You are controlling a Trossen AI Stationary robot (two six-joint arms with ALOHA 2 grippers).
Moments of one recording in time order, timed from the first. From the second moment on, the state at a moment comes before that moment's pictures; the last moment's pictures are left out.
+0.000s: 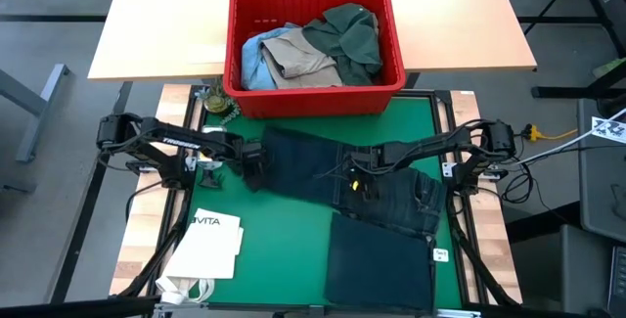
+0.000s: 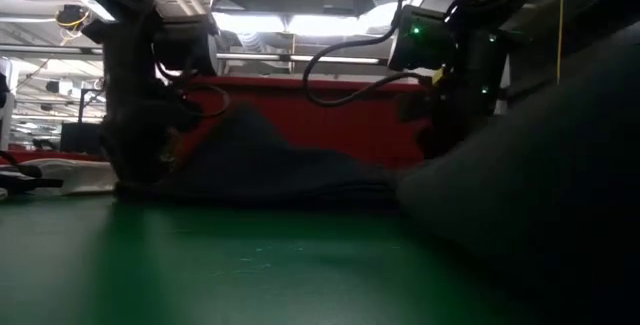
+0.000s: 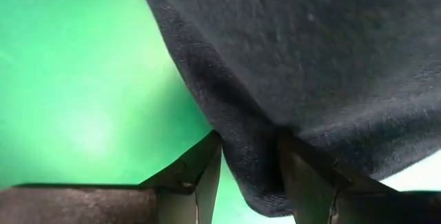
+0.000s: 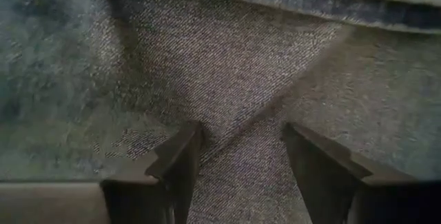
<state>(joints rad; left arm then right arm) 0.15 1.42 0.63 -0.66 0.00 -0.65 -0.04 1.71 0.91 -0.53 -0.02 -0.18</state>
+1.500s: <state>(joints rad) 0.19 1.31 1.10 -0.90 -0.21 -0.41 -0.04 1.58 0.99 -0.50 0.16 -0.38</state>
